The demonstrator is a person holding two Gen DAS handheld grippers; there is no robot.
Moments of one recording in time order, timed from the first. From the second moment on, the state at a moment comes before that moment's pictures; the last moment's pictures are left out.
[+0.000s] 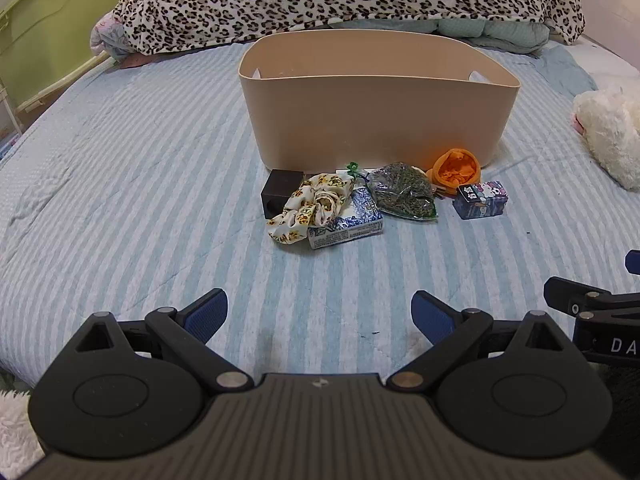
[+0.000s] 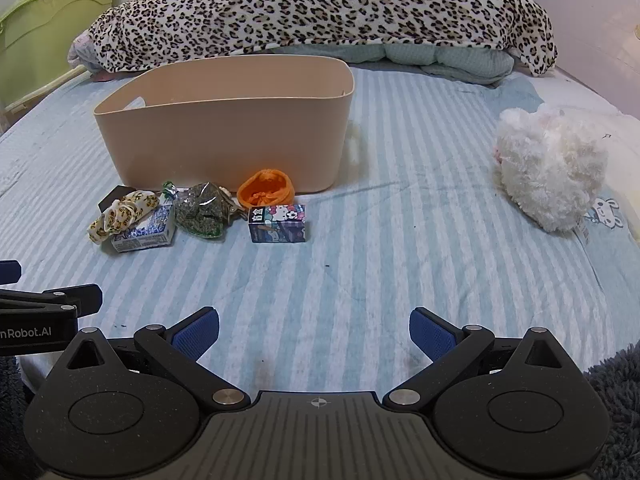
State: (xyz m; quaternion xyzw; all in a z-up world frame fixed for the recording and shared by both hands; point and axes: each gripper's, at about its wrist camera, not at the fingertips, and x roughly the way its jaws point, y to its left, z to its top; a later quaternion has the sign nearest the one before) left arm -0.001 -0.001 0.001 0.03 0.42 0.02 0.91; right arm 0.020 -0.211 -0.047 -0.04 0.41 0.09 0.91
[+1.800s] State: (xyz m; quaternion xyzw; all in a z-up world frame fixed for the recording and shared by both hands) left arm 0.025 0.018 -0.001 -0.02 0.45 0.05 0.89; right arm 0.046 -0.200 -0.033 -0.05 0.45 0.10 0.89
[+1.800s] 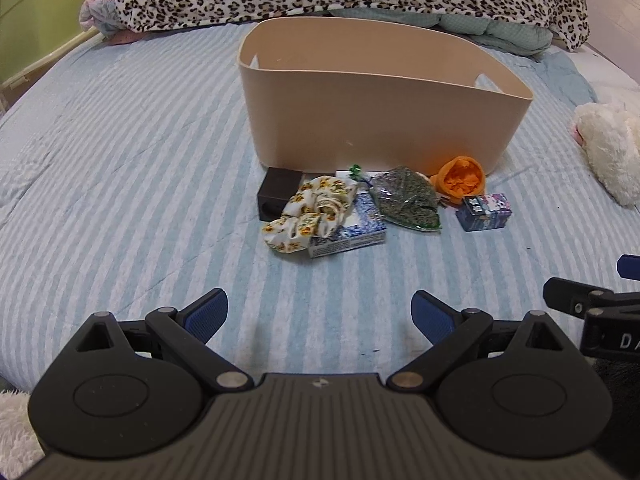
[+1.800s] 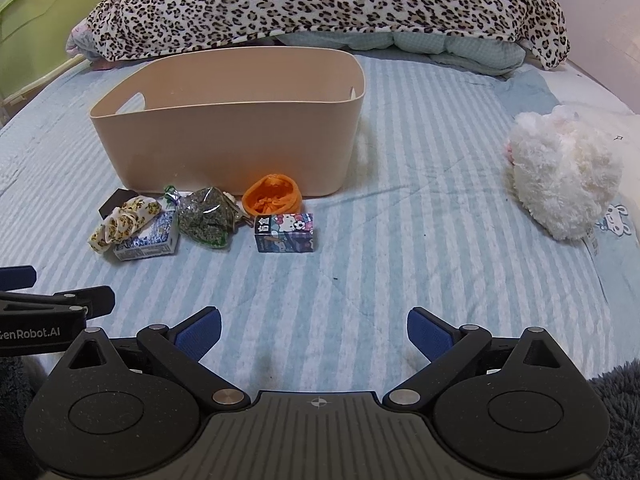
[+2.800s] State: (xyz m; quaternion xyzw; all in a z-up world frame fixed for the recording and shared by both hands) left arm 0.106 0.053 -0.022 -0.05 0.48 0.07 0.87; right arm 0.134 -0.178 -0.057 -0.04 0.47 0.12 0.87
